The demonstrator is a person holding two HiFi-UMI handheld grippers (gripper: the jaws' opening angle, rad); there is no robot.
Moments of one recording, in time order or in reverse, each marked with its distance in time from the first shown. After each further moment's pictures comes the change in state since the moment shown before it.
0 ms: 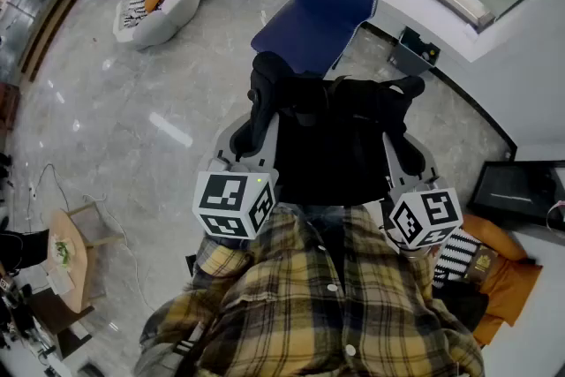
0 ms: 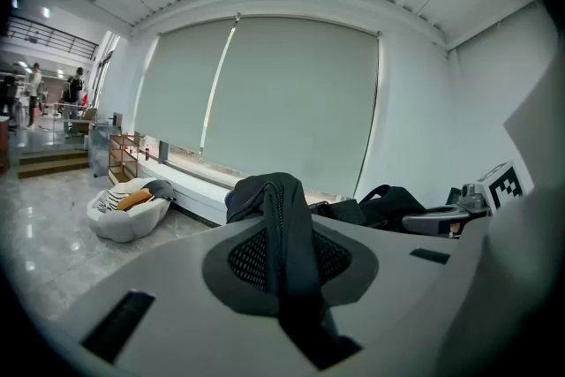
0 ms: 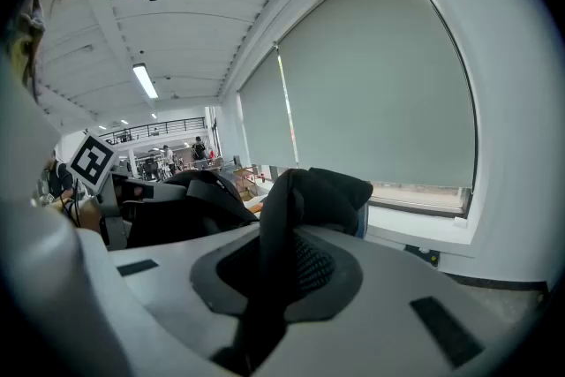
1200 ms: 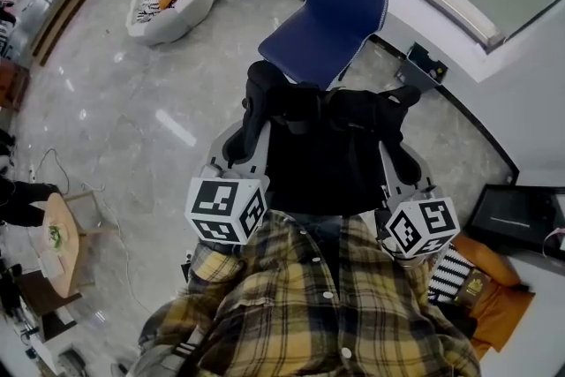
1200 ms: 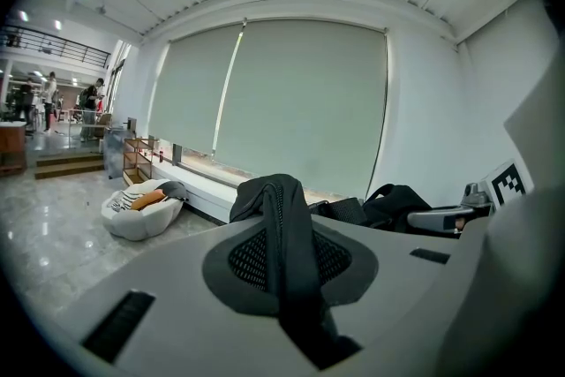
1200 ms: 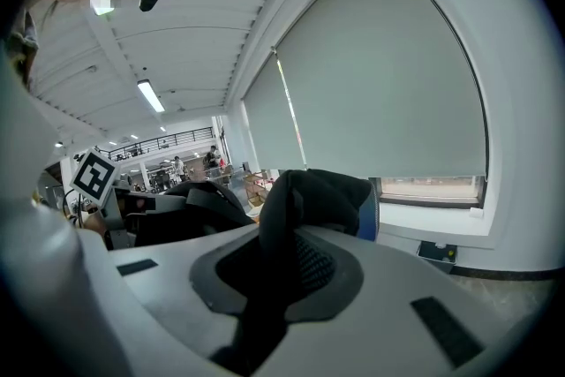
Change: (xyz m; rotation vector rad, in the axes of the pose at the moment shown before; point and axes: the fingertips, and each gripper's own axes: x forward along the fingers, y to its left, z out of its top) left arm -0.001 0.000 -0.010 -0.007 -0.013 0.091; right arm 0.006 -0.013 -0.005 0.058 -0.026 0.088
